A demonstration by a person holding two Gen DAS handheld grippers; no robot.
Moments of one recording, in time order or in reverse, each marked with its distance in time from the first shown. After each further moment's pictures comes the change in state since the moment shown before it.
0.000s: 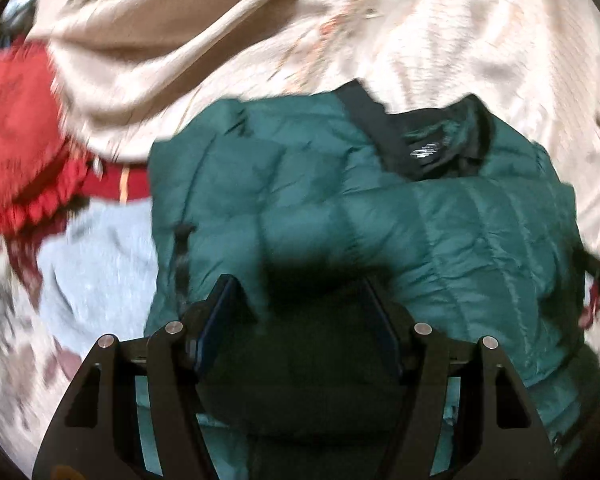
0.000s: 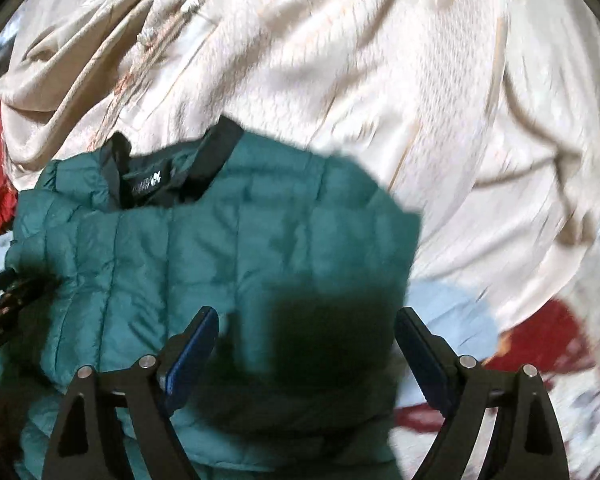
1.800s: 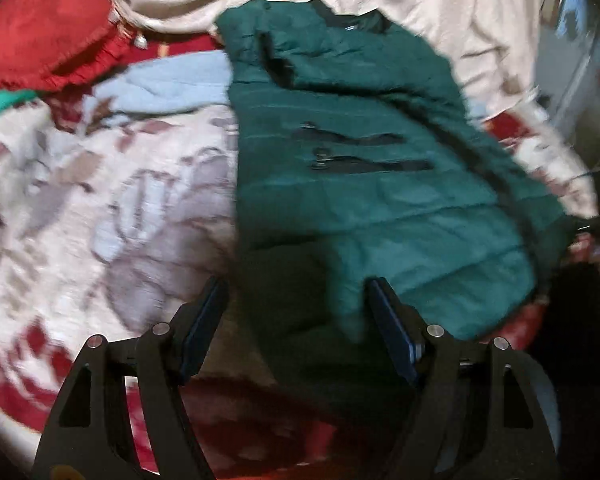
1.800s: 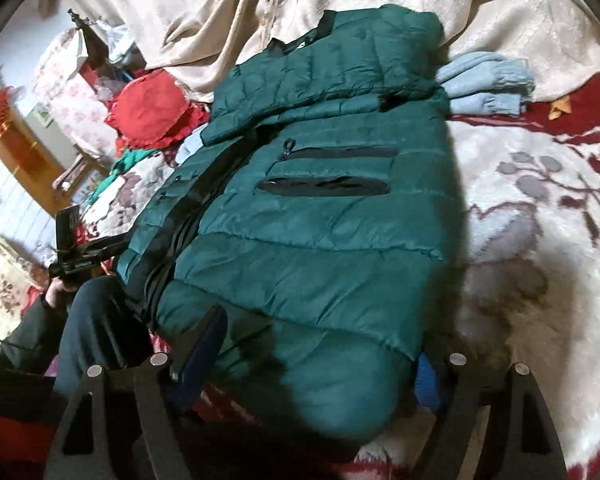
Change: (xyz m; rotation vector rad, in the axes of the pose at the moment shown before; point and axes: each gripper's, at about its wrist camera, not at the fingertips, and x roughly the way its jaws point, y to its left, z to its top) left arm -0.166 0.113 -0.208 0.055 0.217 -0.363; right arm -0.129 -0.109 -0.246 0.125 0.247 0.802
